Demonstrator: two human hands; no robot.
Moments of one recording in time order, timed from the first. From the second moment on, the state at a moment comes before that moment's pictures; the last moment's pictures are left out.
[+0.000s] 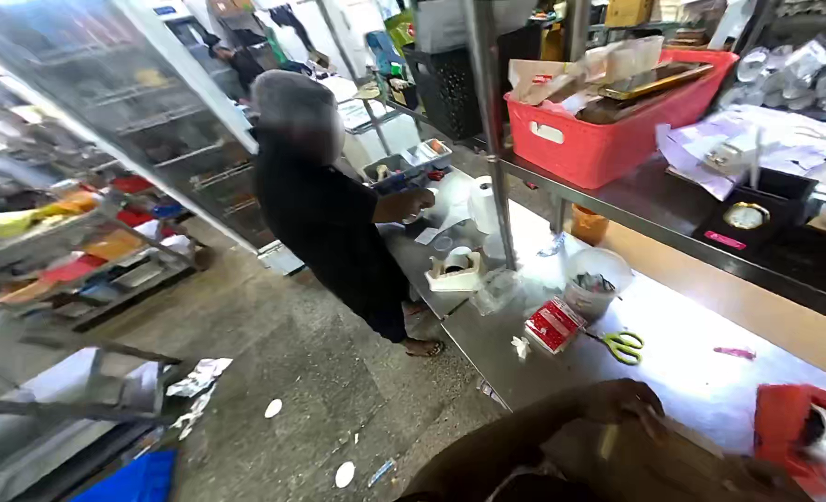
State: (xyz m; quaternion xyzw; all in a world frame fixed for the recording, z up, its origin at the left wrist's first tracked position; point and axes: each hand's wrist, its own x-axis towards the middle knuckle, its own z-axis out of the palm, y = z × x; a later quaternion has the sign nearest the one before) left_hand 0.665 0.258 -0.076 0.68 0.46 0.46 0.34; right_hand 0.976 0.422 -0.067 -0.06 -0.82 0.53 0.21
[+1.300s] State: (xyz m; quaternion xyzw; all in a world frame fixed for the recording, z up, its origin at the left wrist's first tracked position) left_hand 0.738 0.186 -0.120 0.19 0.58 0.62 0.50; right_hand 1.005 0.495 -0.127 -0.64 -0.50 0.50 0.30
